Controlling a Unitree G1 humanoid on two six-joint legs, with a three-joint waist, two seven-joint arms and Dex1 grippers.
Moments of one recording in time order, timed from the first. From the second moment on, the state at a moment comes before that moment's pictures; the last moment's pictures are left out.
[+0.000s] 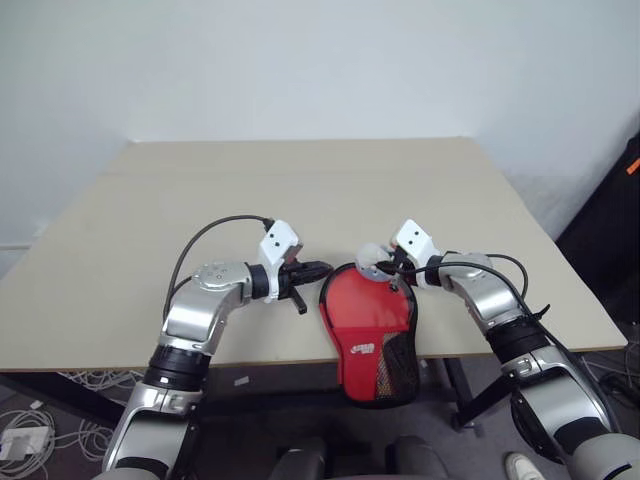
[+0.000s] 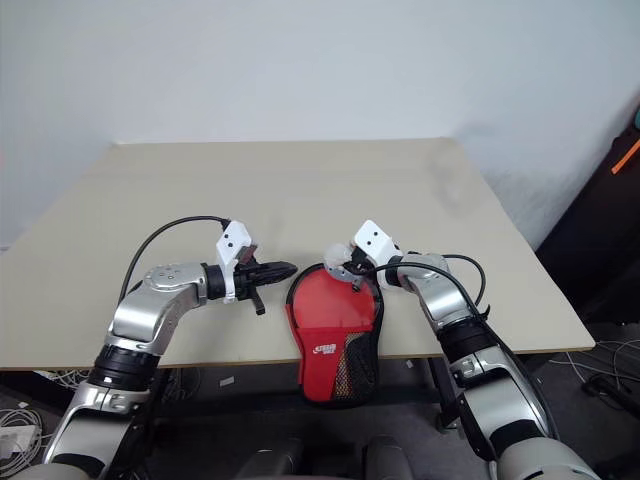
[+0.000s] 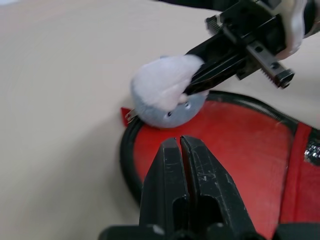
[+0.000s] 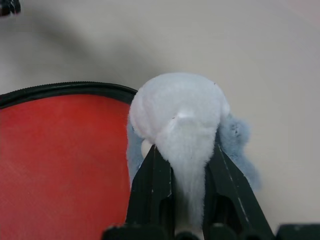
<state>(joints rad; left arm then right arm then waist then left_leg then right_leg) -0.48 0.43 -0.12 0.06 -0.25 0.53 -0.92 -0.67 -0.35 0.29 0.45 0.03 0.27 0.78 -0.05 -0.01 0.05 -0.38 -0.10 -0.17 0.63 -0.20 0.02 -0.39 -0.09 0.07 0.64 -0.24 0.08</state>
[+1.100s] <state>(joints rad) -0.51 0.26 -0.33 0.40 -0.07 0.21 -0.90 -0.91 -0.30 0.27 0.75 -0.03 0.22 0.86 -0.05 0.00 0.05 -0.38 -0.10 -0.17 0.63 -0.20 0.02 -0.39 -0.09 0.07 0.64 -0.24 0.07</state>
